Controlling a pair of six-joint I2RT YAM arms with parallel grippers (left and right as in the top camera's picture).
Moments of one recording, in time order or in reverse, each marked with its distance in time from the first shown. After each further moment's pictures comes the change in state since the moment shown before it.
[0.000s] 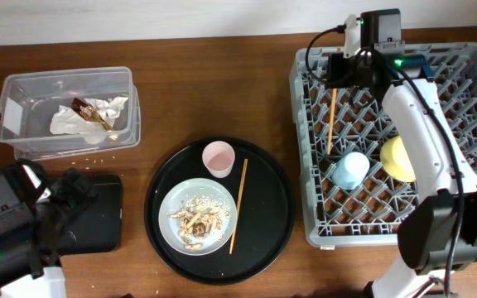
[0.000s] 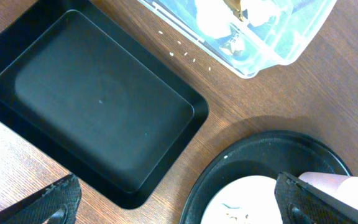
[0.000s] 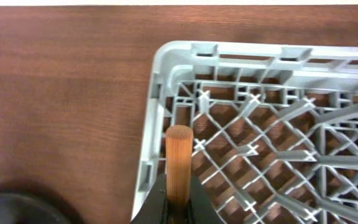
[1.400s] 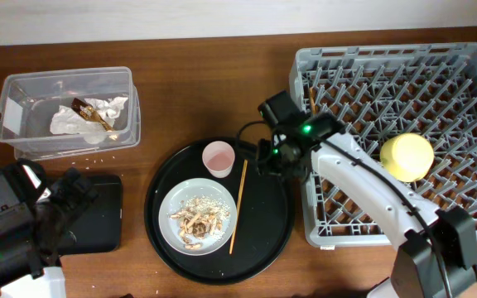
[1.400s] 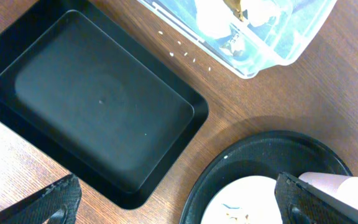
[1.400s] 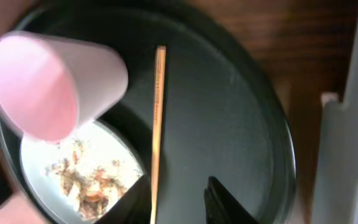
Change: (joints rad) left arm 0.000 0.000 0.000 0.001 0.000 0.000; right arm 0.453 -0.148 -0.398 -0.144 -0.022 0.651
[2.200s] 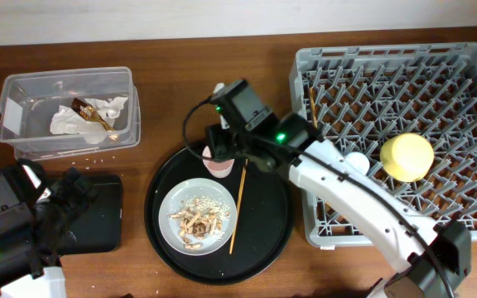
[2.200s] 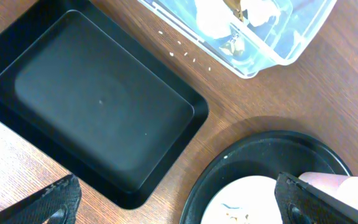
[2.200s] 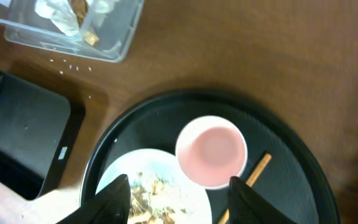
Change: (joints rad) left arm 0.000 0.000 0.000 0.000 0.000 0.000; right arm 0.213 0.018 0.281 0.122 0.124 -0.275
